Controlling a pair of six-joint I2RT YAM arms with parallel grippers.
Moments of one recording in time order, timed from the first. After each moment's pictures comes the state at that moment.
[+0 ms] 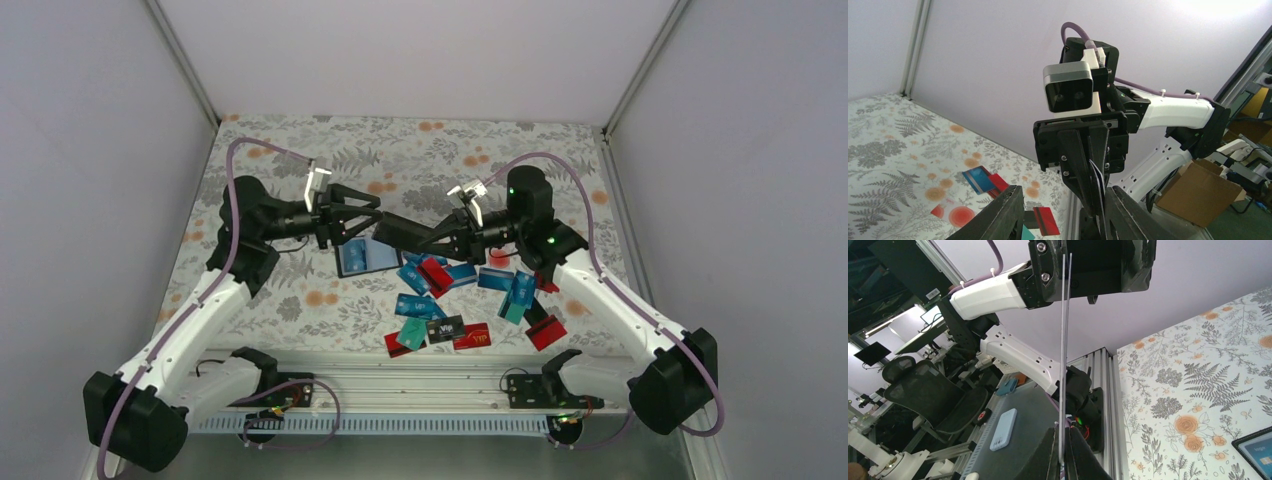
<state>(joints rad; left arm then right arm) -0.36 0.99 0.82 0.30 1.07 -0.56 0.55 1.18 0.96 -0.04 -1.25 0.30</state>
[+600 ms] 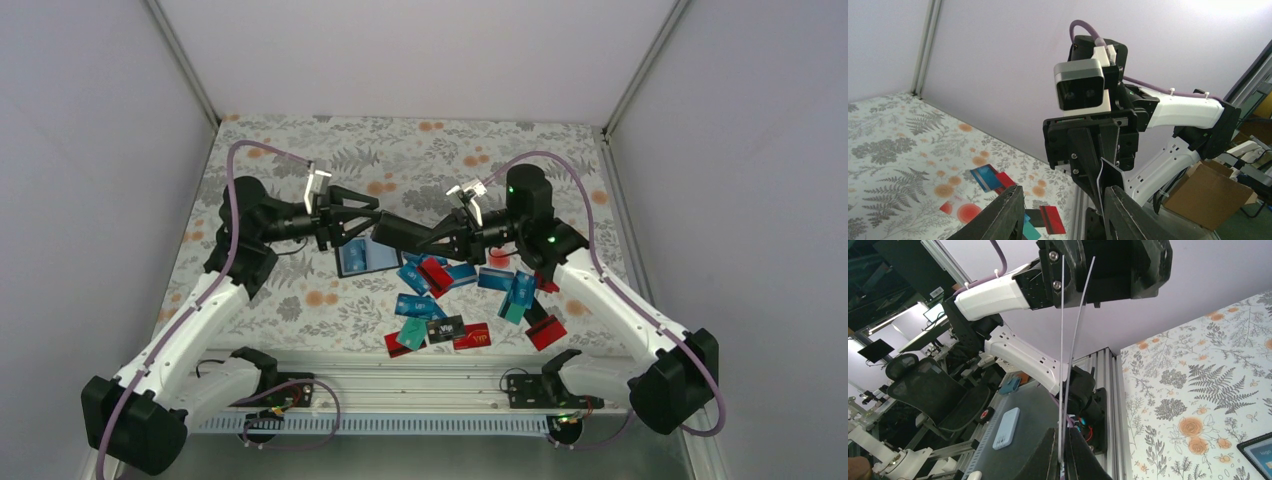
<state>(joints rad) -0.36 0.97 0.82 0.25 1.05 -0.52 0.55 1.18 0.97 -0.06 -1.26 0.29</state>
